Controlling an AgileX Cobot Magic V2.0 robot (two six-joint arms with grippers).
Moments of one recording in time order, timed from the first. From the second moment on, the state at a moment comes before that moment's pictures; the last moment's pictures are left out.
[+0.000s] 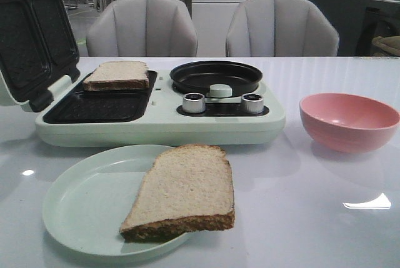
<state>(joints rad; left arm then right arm) -0.42 0.08 -0.24 -0.05 0.32 -0.08 0.18 0.65 -0.54 0.14 0.46 0.02</state>
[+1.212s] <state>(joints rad) -0.42 0.08 -0.24 -0.05 0.32 -0.08 0.26 1.71 -0.85 1.31 0.61 -0.82</state>
